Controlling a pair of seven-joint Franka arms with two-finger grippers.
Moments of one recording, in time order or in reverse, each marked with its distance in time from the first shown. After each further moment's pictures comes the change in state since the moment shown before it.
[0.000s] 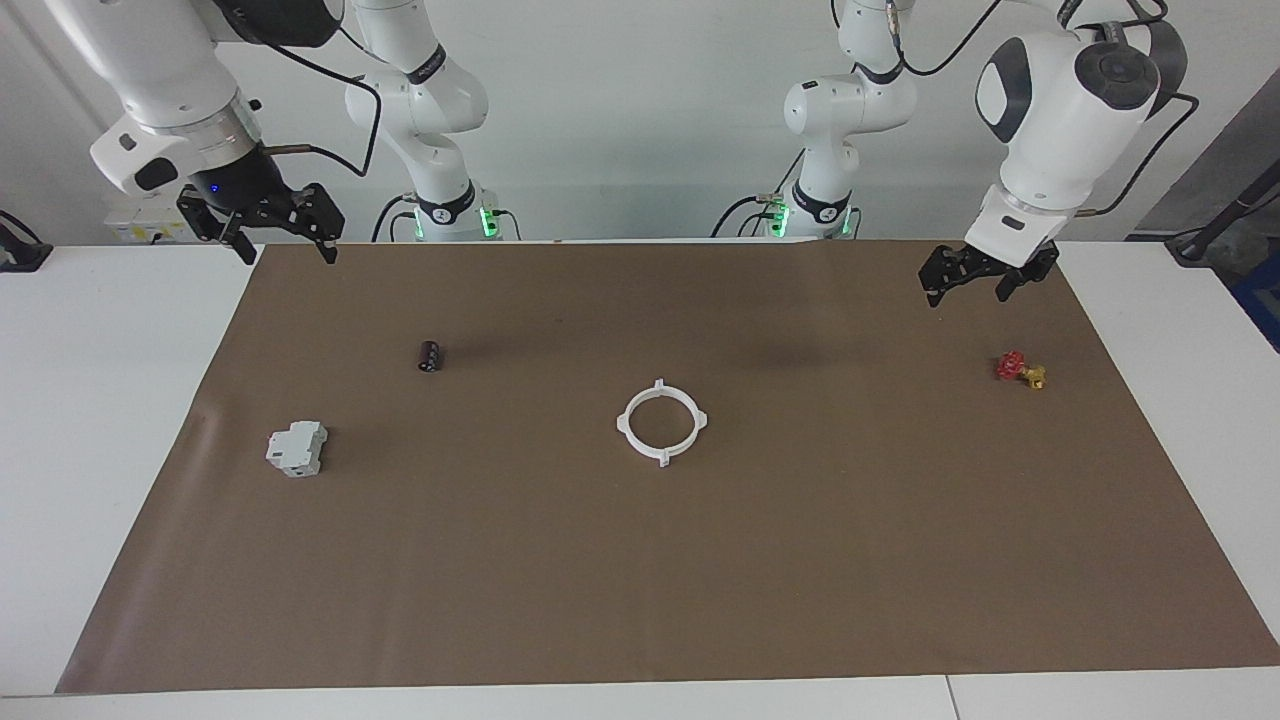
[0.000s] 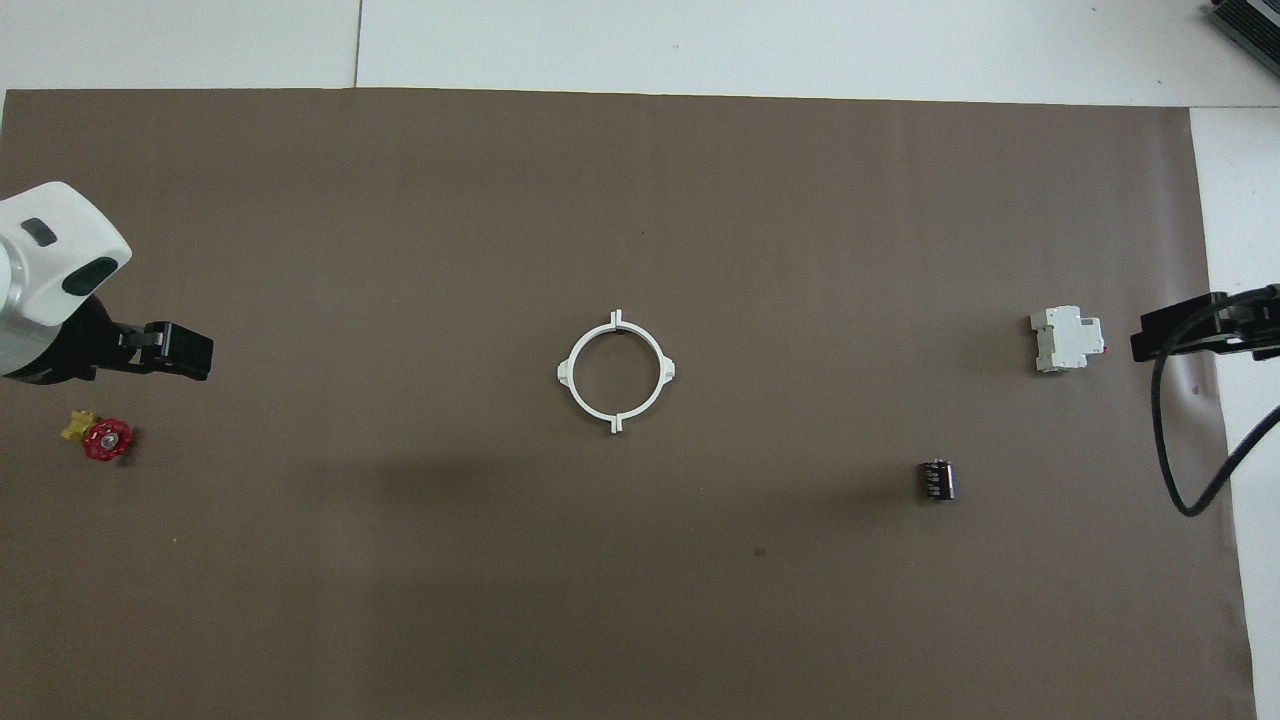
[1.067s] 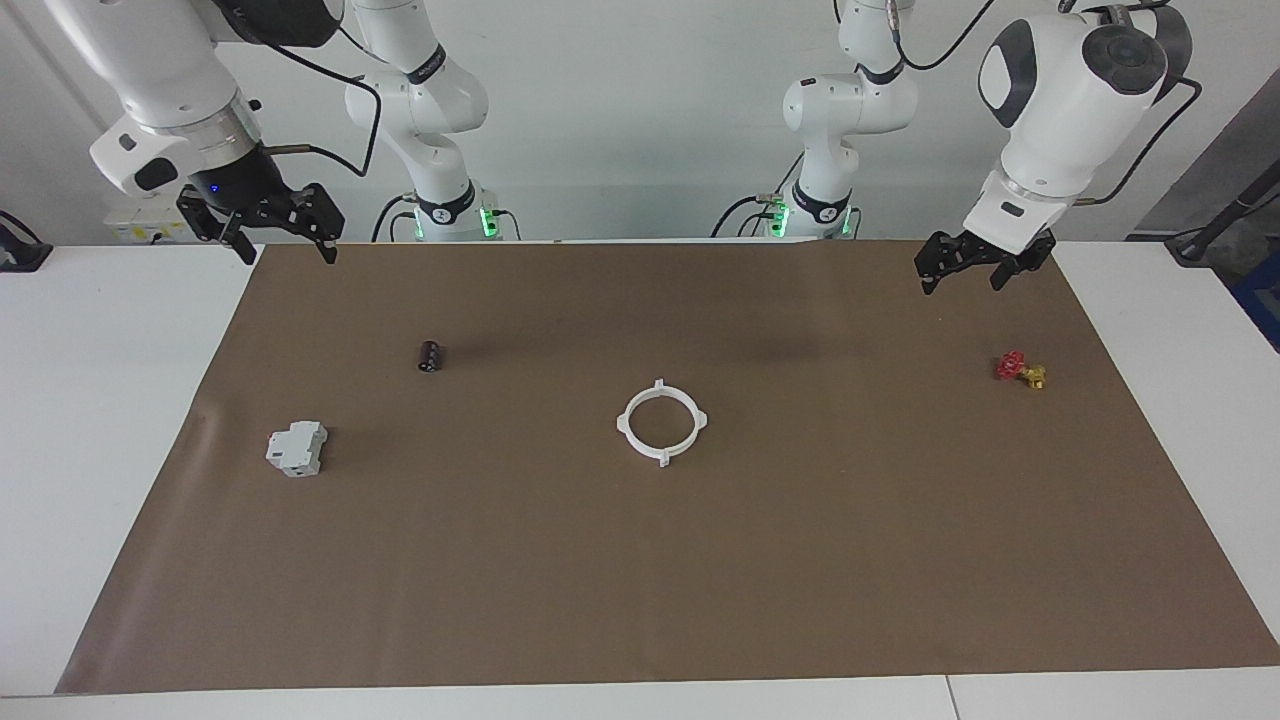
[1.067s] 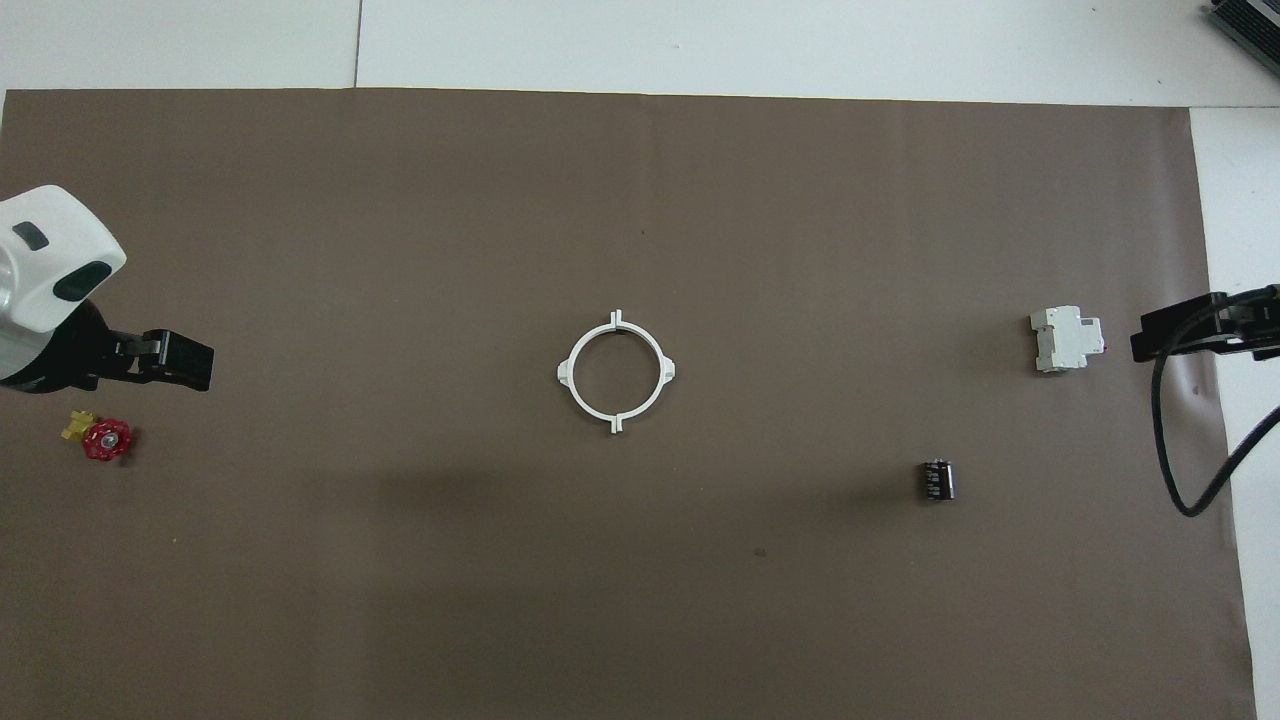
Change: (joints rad) left arm -0.113 -0.003 0.116 0.008 -0.024 -0.041 0.004; right arm 0.000 0.000 0.000 0.000 0.000 0.000 0.000
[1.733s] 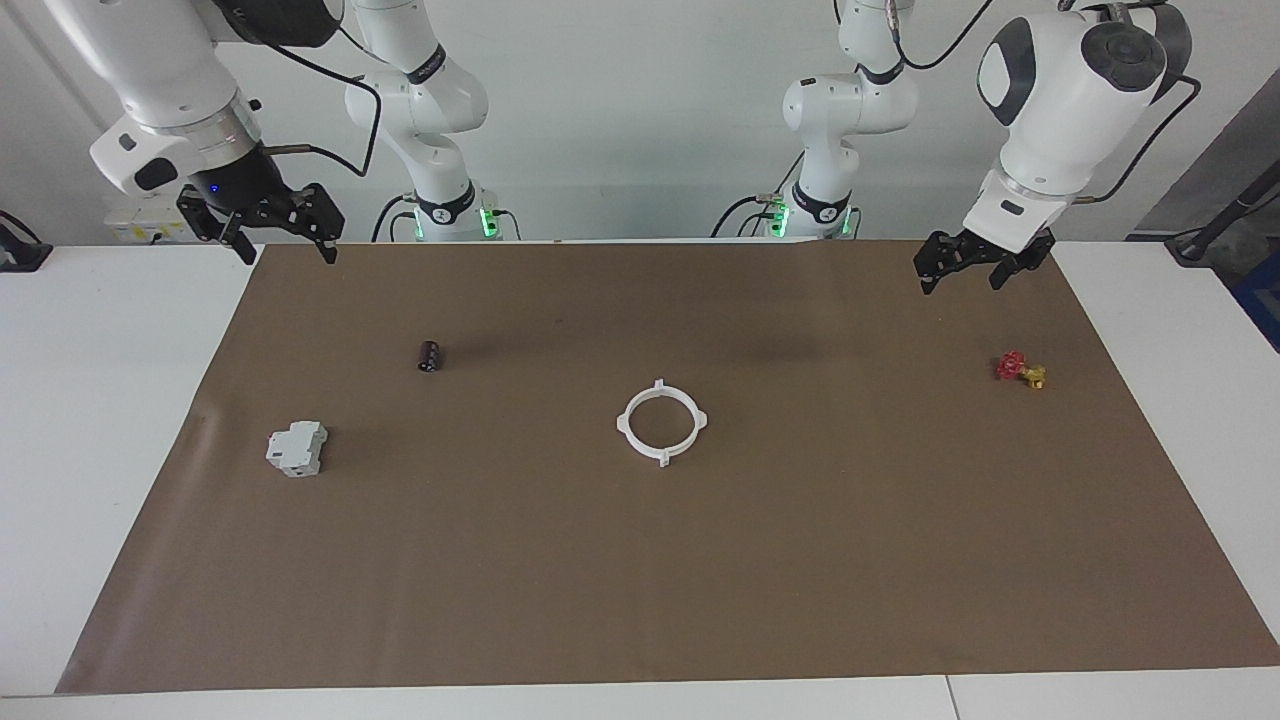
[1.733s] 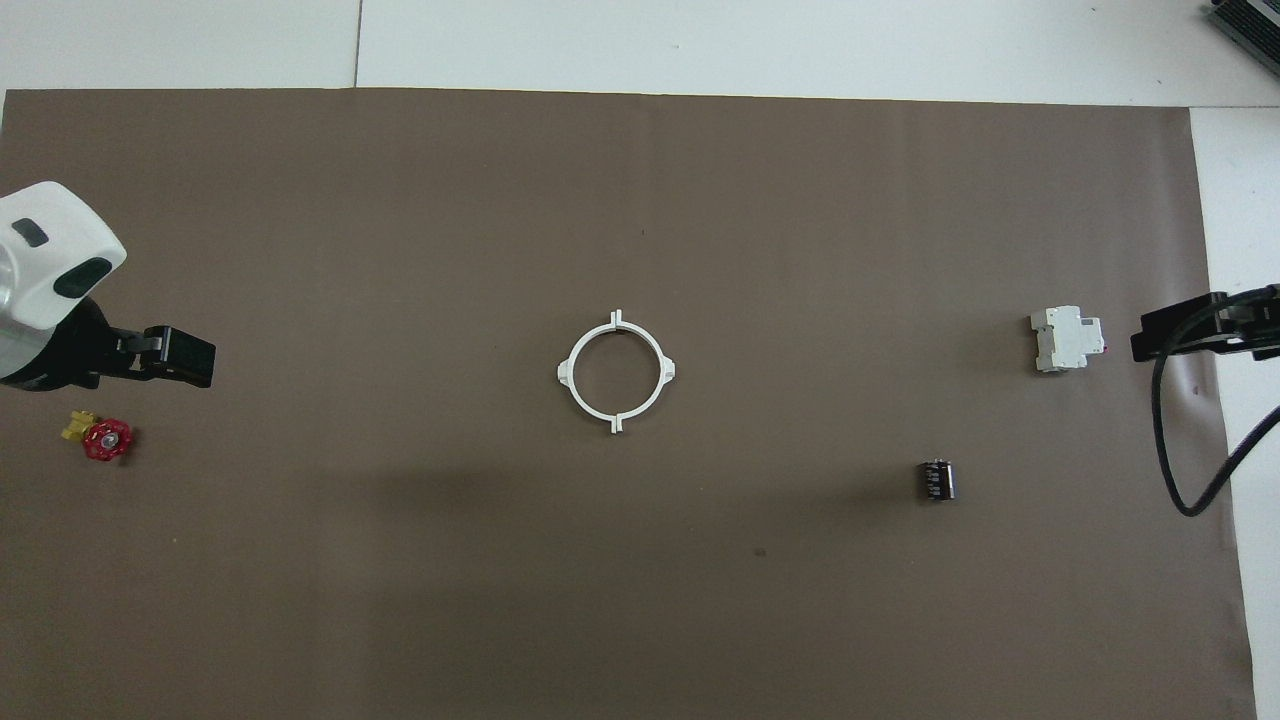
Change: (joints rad) left arm -0.007 0.000 0.000 0.009 -0.002 0.010 -0.021; right arm 0.000 0.000 0.000 0.000 0.000 0.000 0.000
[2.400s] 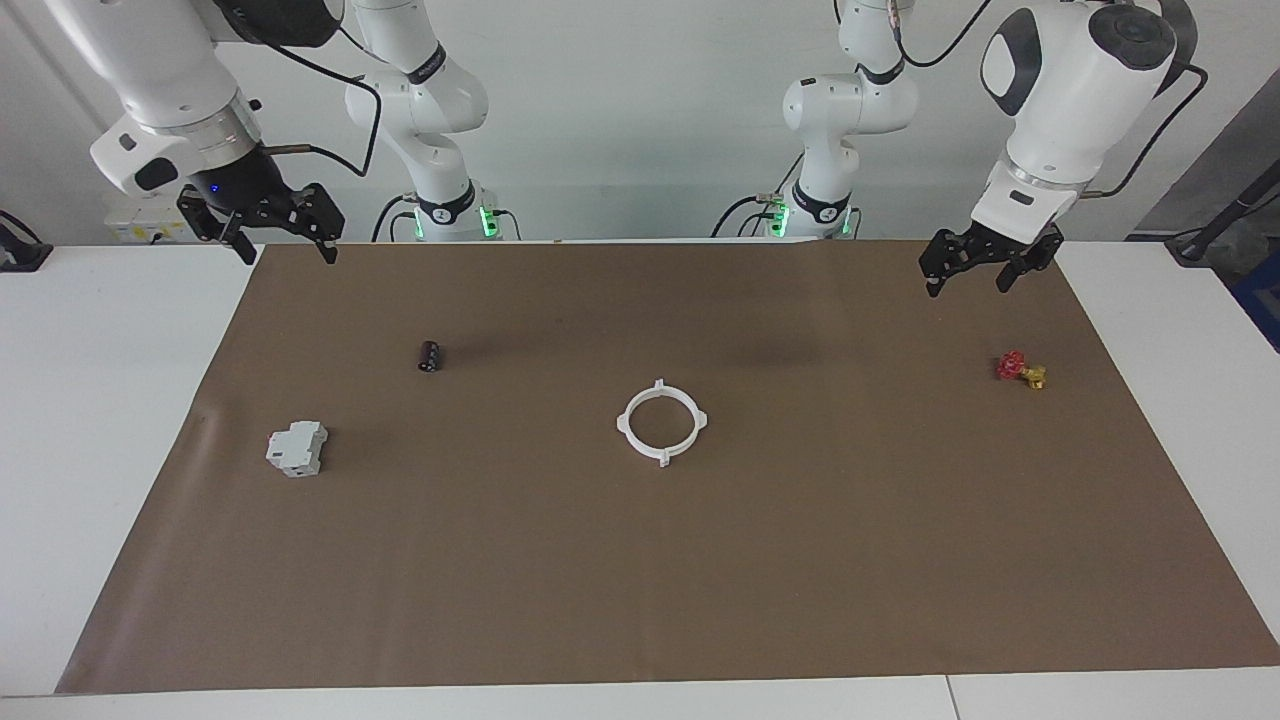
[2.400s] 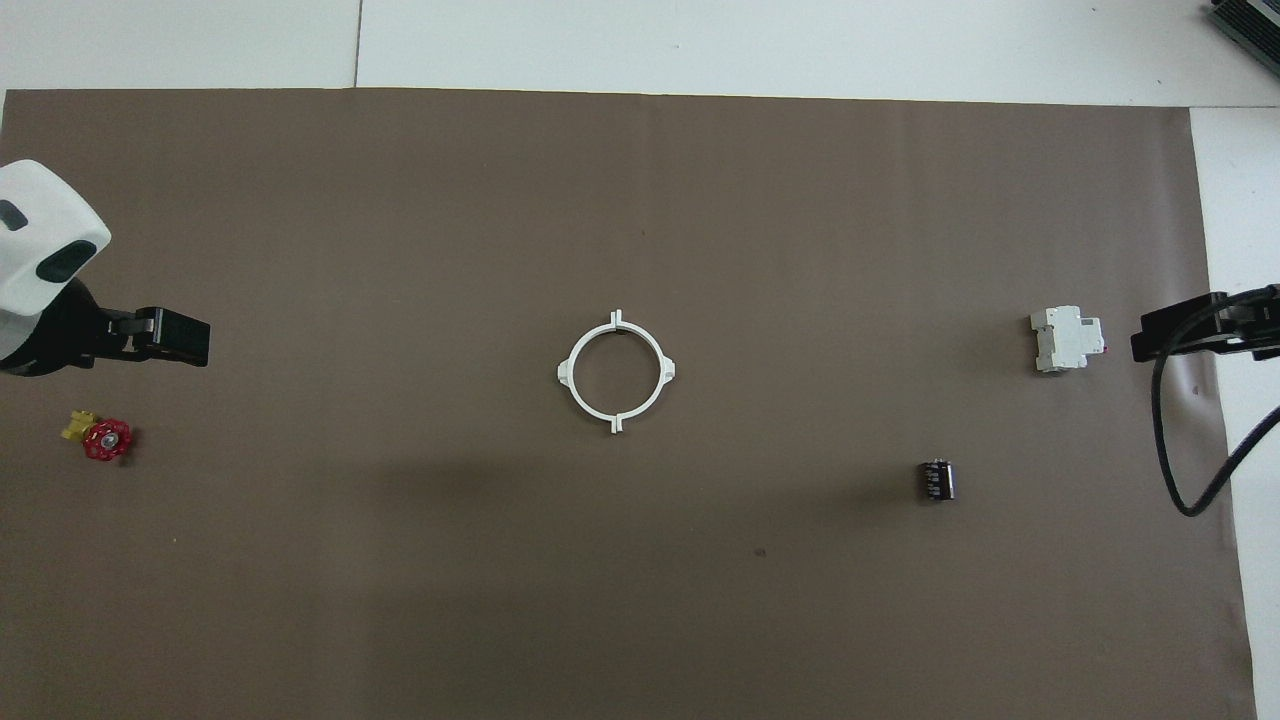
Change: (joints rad) left arm -0.002 0.000 0.000 0.019 -0.006 0.031 -0.003; right arm 0.000 0.000 0.000 0.000 0.000 0.000 0.000
